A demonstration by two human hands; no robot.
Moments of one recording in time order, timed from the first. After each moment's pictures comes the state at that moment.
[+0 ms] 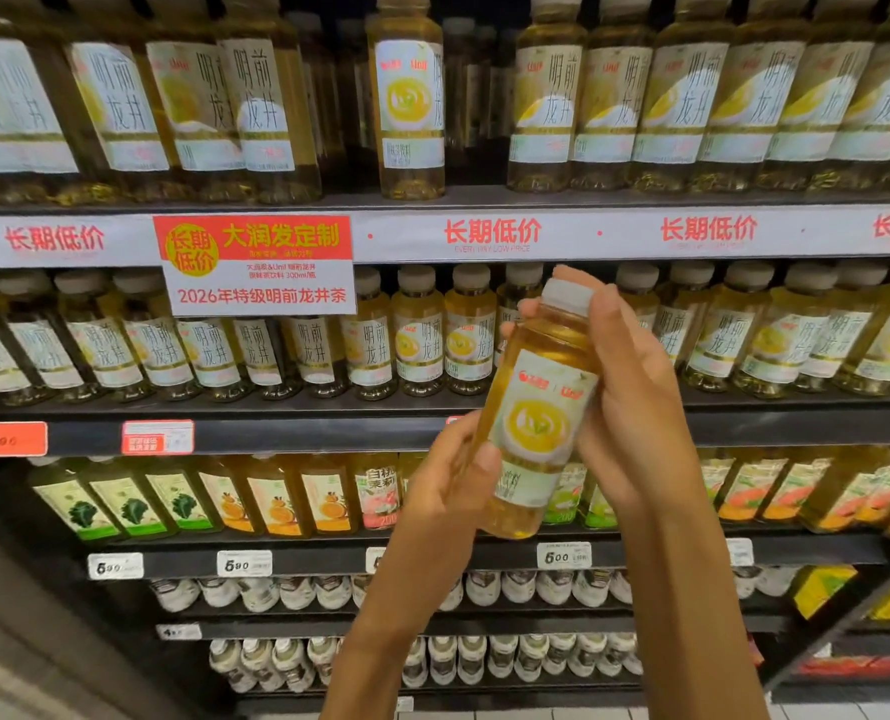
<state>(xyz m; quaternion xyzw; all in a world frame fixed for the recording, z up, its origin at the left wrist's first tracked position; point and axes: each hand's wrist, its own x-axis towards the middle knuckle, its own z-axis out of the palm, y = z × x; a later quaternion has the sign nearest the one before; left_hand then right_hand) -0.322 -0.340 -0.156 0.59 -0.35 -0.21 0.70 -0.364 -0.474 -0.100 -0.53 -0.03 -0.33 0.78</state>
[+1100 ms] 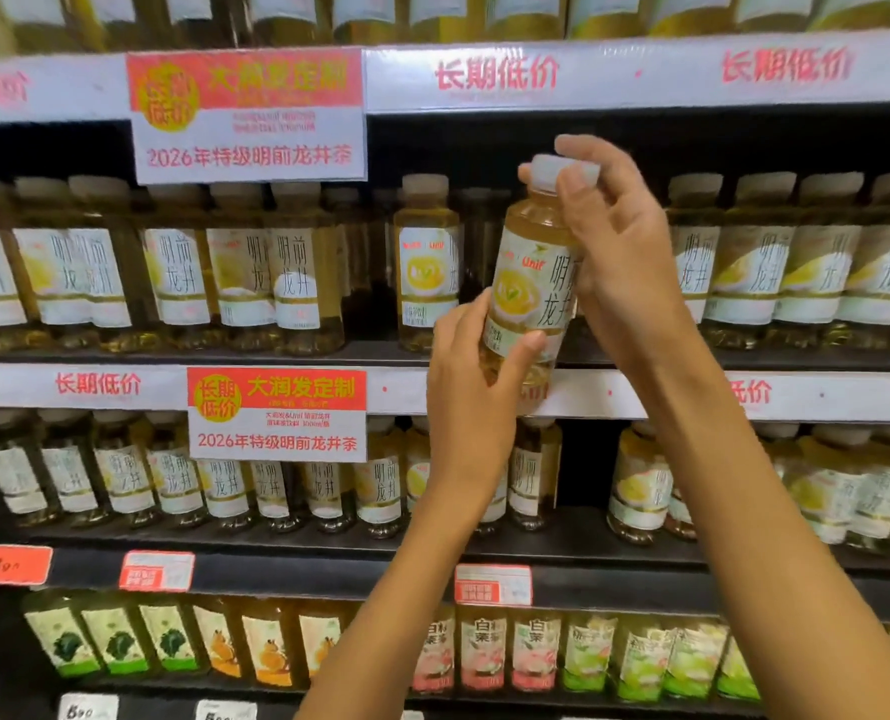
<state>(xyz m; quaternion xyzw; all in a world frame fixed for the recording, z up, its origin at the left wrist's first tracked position) -0.231 -0.440 -0.035 0.65 -0.35 0.19 0.64 -0.277 -0.536 0.049 -0.66 -0.19 -0.44 0.58</state>
